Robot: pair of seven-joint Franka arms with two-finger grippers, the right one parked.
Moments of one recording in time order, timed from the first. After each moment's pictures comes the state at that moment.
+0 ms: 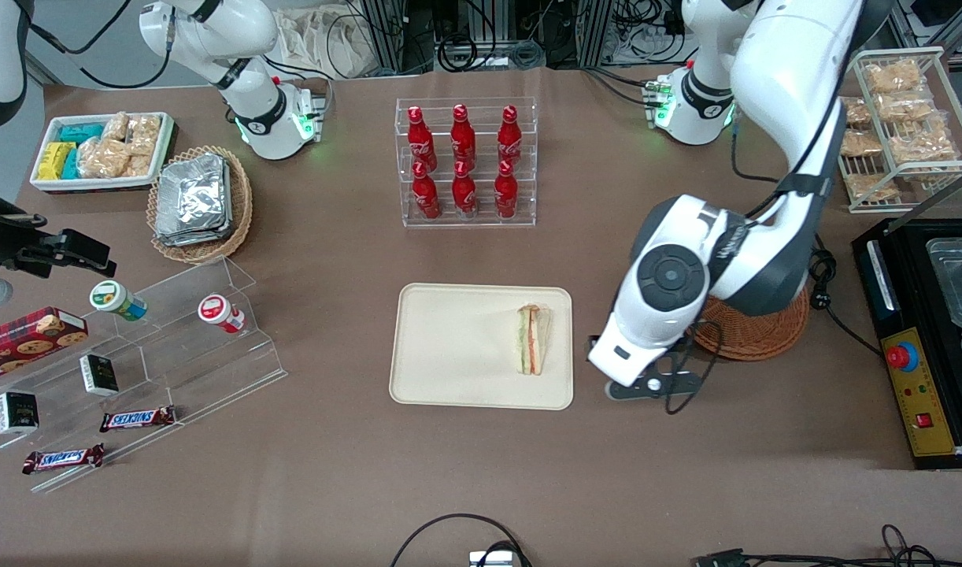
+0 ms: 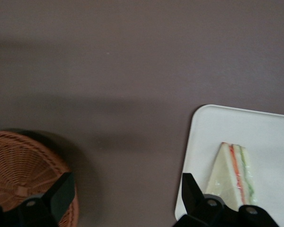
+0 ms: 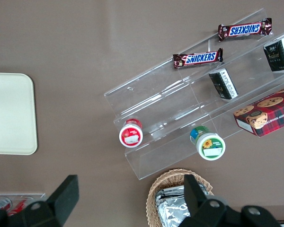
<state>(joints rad) -0.20 0.57 -0.30 -1.34 0.28 1.83 -0.64</state>
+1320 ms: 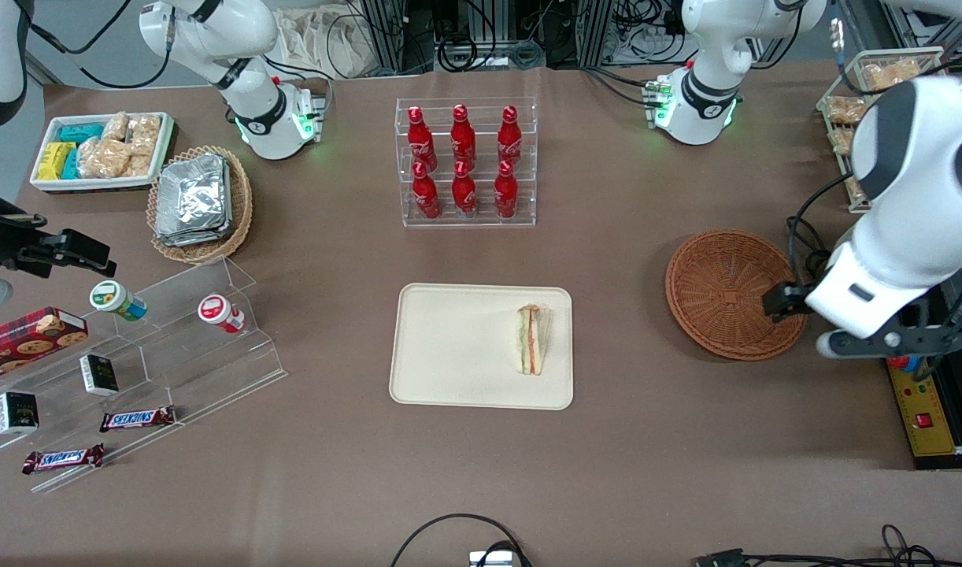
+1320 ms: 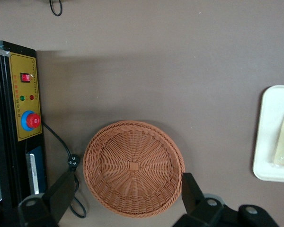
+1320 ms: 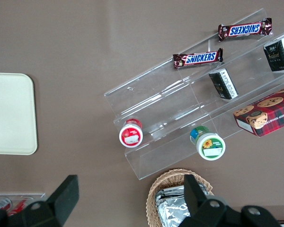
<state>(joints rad) -0.05 0.23 -0.12 -1.42 0.15 1.64 -0.15</state>
